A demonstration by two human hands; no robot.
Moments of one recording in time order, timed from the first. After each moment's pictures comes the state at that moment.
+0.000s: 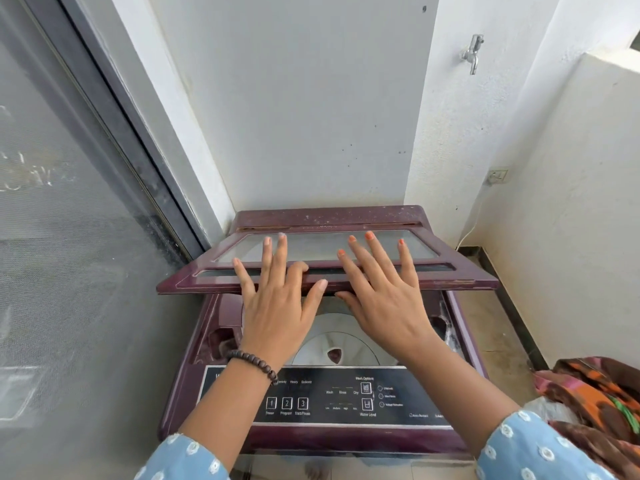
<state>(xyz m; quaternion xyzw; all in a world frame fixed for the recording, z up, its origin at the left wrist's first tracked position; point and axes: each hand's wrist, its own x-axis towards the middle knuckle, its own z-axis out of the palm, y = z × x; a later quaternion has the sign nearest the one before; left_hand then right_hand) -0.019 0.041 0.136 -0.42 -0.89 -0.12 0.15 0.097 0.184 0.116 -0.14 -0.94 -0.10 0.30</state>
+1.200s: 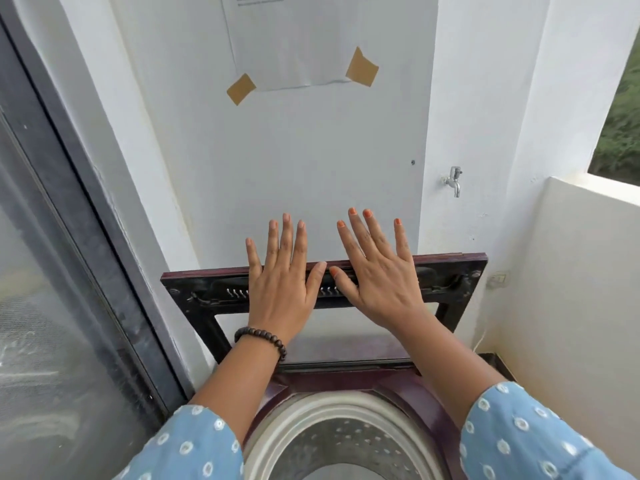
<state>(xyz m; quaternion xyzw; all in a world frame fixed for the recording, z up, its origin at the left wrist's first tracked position) -0.179 0.191 0.252 -0.44 -0.82 -0.15 0.33 -0.057 0.319 0.257 -0.21 -0.90 -0.15 0.35</state>
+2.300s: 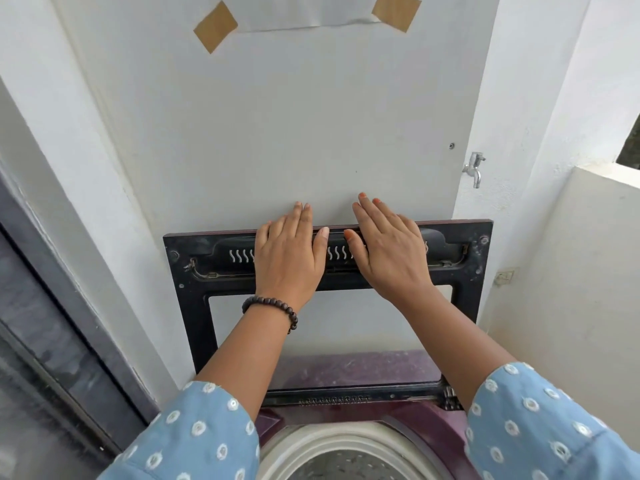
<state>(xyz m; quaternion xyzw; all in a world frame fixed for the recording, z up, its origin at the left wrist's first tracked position) -0.267 0.284 0.252 -0.42 -0.83 -0.20 0.29 -0.156 0.409 0.244 -0.22 -0.88 -0.09 0.42</state>
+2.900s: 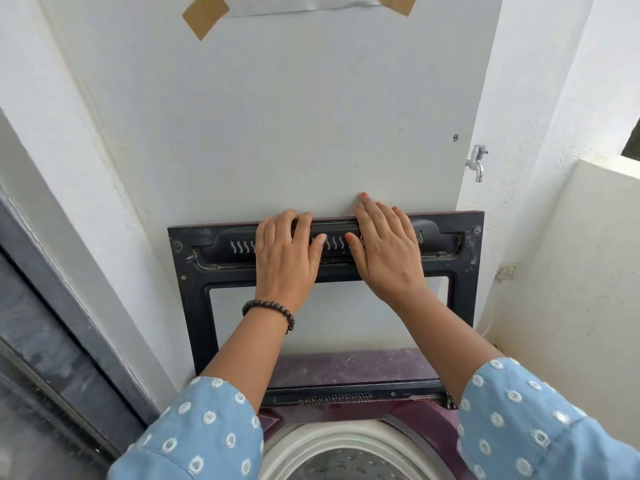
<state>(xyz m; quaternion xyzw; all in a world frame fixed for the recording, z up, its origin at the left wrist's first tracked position) -0.288 0.293 0.225 -0.43 -0.78 -0.23 0.39 -0.167 0.421 0.222 -0.22 -0.87 -0.10 0.43</state>
